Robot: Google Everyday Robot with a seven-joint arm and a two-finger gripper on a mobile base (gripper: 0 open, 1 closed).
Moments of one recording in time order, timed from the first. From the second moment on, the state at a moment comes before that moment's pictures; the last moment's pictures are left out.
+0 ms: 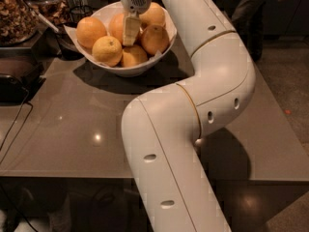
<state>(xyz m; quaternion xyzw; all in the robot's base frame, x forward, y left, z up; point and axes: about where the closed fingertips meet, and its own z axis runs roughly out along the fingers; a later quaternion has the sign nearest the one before) 0.752 0.061 0.932 -0.74 0.64 0.01 0.20</state>
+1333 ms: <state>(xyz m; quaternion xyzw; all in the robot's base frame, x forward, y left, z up) 0.752 0.061 0.932 -0.74 0.64 0.01 0.20</state>
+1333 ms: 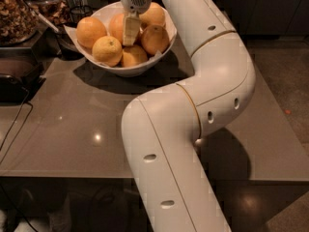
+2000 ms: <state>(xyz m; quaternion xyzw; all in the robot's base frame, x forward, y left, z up) 0.752 0.061 0.932 -0.74 0.64 0.01 0.20</state>
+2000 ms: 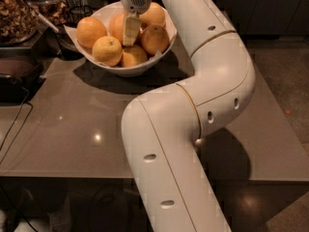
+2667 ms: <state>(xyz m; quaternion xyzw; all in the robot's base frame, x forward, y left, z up) 0.752 0.061 0.932 -0.74 0.64 0.01 0.20</state>
